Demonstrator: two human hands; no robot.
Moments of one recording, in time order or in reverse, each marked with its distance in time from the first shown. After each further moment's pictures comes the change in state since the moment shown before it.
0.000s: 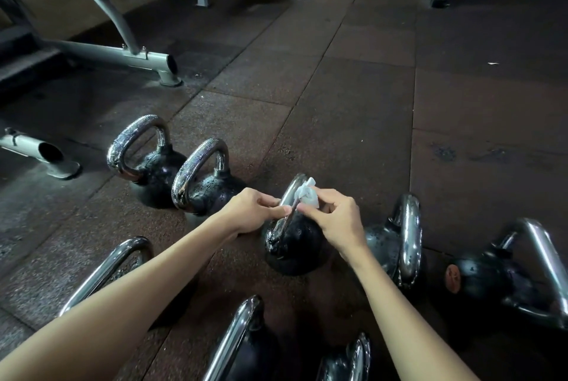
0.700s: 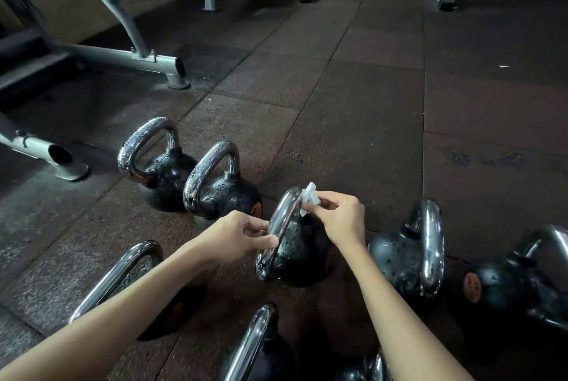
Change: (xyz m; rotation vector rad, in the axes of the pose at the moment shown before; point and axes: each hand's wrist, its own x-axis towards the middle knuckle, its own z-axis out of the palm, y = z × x) left_hand -0.031 -0.041 -0.029 0.123 -0.137 0.110; right_hand 0.016 0.002 0.028 -0.060 0.097 -0.011
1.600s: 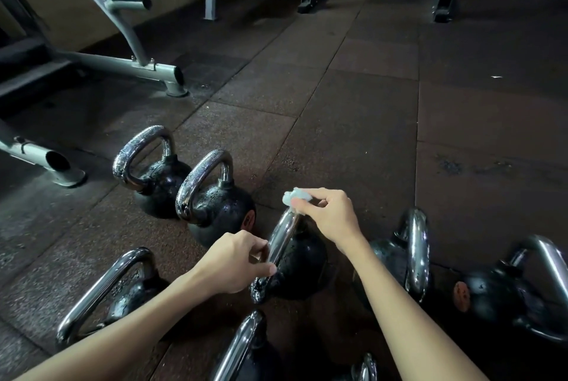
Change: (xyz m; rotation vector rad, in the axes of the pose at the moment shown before) left_hand -0.017 0.026 0.031 0.407 0.144 -0.032; right_hand 0.015 -0.025 -0.020 0.059 -0.215 0.035
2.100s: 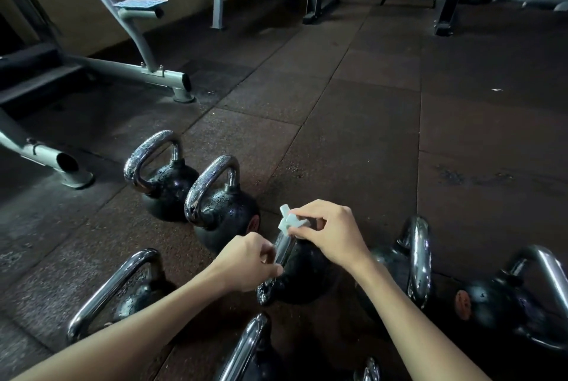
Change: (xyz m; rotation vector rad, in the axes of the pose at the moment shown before) left_hand 0.006 0.007 0.002 0.032 0.009 -0.082; right_hand -0.026 -0.016 0.001 -0.251 -0.077 -0.311
